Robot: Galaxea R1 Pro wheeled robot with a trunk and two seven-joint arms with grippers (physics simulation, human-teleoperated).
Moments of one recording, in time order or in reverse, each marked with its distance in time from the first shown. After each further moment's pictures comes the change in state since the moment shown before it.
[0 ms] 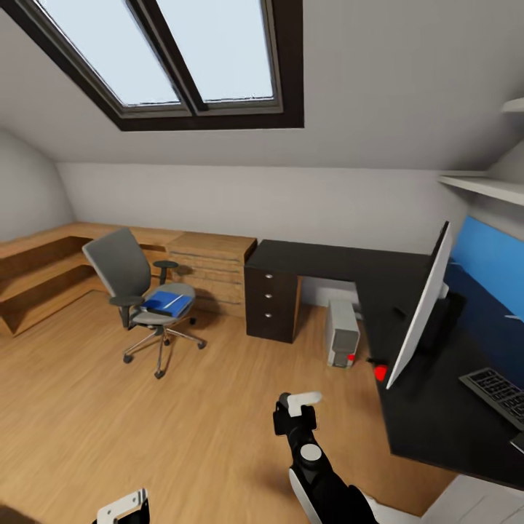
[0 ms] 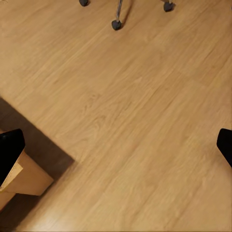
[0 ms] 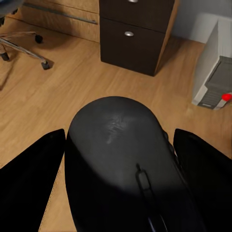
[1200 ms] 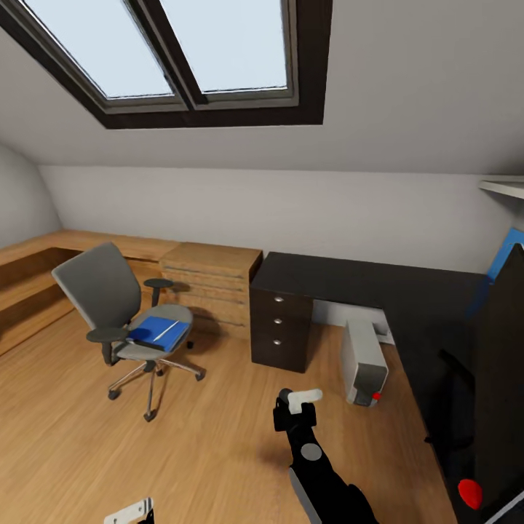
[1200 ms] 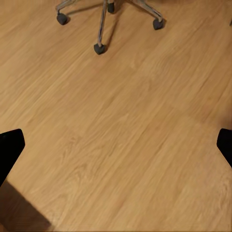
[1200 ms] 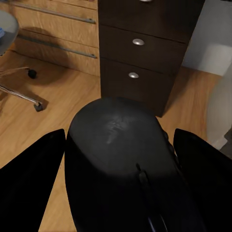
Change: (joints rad) left arm 0.000 0.002 -0.032 0.050 0.003 -0.002 -0.001; right arm 0.000 0.000 0.000 -0.008 0.003 -0.037 -0.007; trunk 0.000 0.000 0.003
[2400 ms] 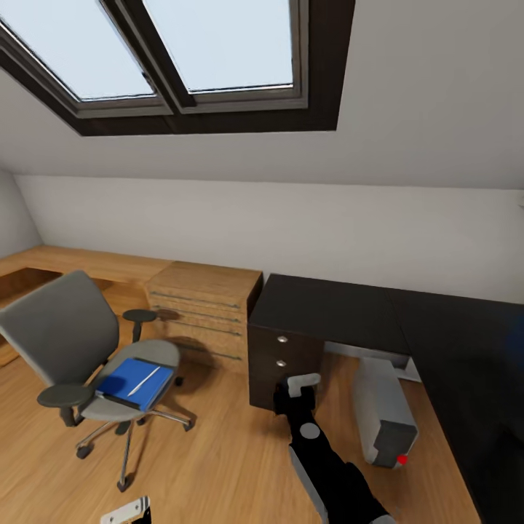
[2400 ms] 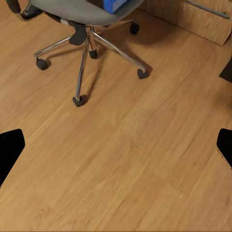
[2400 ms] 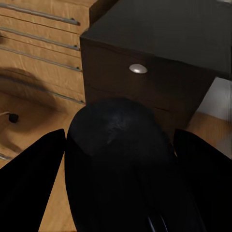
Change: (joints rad) left arm 0.000 0.006 0.011 -0.009 0.004 -0.001 -0.002; right arm -0.069 0.000 -0.003 0.005 -0.001 0.041 0.005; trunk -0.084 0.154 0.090
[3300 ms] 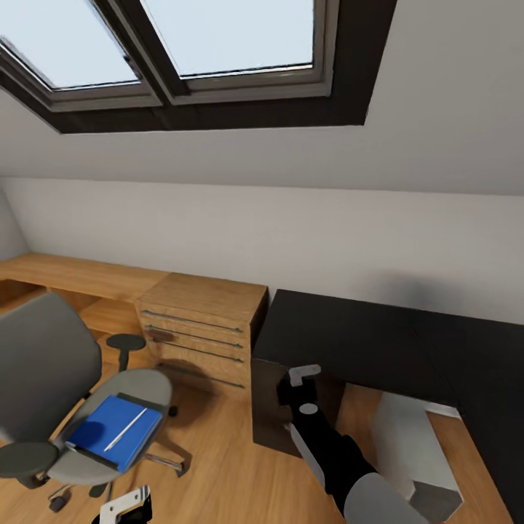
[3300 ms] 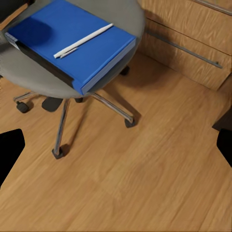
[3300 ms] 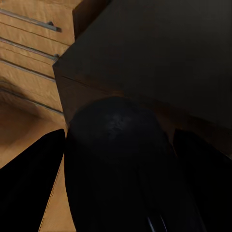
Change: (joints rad) left arm 0.000 -0.001 0.002 -0.052 0.000 -0.001 -0.003; right arm -0.148 0.000 -0.003 0.200 -0.056 0.045 0.004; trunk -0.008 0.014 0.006
